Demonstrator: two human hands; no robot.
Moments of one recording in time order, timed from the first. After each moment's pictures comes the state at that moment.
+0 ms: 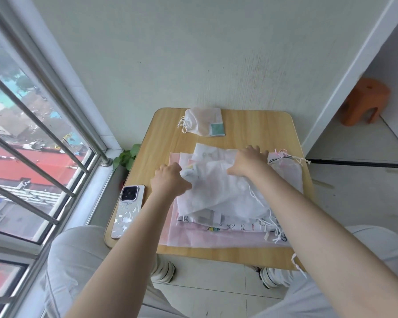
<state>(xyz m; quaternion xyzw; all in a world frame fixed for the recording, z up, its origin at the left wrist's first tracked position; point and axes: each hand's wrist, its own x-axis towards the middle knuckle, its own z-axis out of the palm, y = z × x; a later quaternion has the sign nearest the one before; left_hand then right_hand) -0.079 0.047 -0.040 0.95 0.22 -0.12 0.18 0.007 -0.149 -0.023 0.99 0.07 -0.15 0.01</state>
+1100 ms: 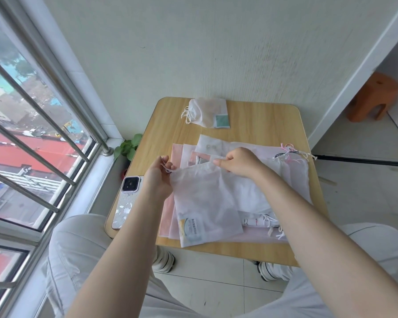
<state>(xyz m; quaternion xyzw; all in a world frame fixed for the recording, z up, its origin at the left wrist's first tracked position) -0.080 0.077 -0.080 0.24 0.35 0.05 0.90 -0.009 -0.140 -0.036 0.93 0.11 -0.20 -0.30</state>
